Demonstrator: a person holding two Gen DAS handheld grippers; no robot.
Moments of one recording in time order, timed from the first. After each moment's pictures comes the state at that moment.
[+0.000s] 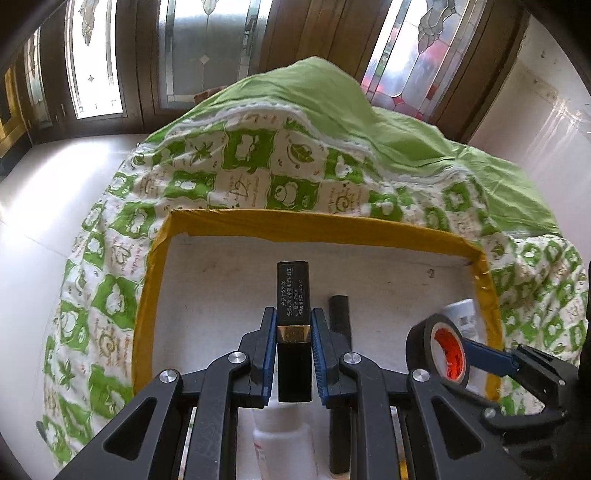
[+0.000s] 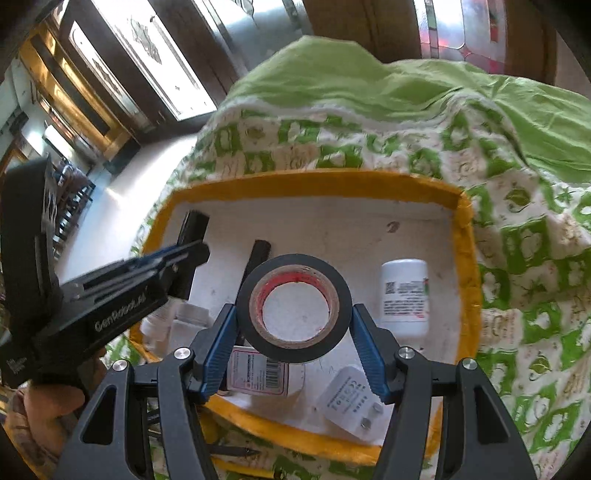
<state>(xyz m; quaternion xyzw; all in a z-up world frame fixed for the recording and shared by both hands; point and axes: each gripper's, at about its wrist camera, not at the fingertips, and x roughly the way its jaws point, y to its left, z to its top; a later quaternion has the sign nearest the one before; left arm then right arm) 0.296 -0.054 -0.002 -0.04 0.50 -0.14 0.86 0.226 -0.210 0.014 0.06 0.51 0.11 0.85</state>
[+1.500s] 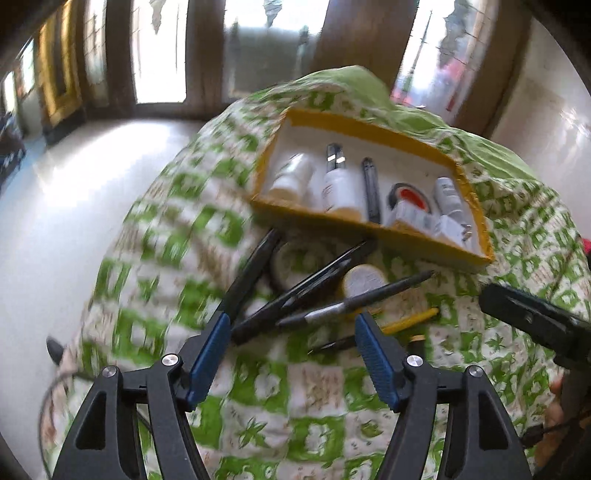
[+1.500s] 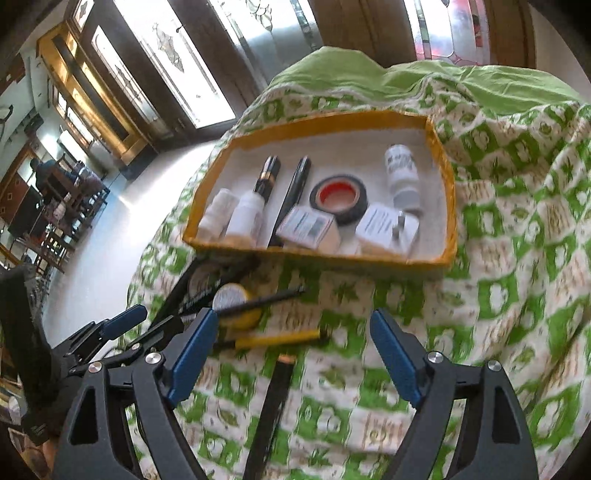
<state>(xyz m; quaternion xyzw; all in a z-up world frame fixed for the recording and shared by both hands) 0.079 0.017 -0.007 -0.07 0.47 -0.05 0.88 0.069 -0.196 0.018 0.07 0.47 0.13 0.87</state>
